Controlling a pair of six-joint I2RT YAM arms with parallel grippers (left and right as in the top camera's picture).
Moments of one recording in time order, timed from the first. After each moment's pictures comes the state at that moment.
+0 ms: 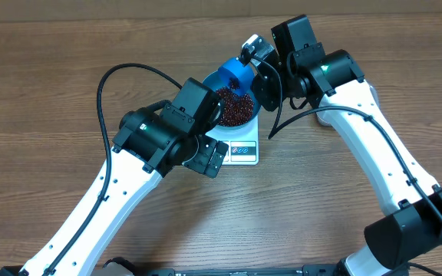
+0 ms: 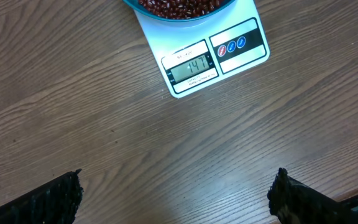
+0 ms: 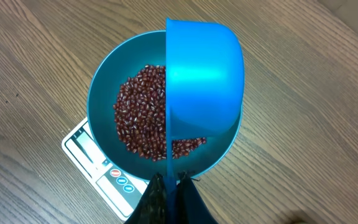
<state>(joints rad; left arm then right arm) -0.60 1.44 1.51 -1.31 -0.08 -0.16 0.41 1.77 1.73 -0.98 -0.20 -0.35</state>
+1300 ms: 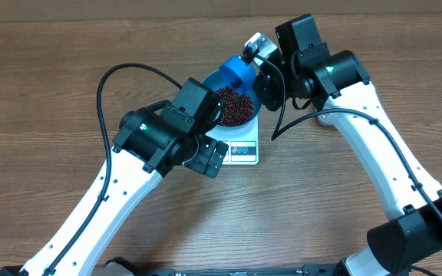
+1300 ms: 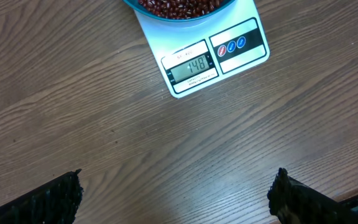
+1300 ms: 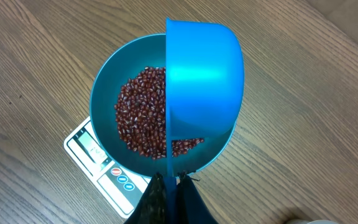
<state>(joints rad) -0.60 1.44 1.51 -1.31 -0.08 -0.16 0.40 1.74 1.73 -0.99 -0.20 -0.35</state>
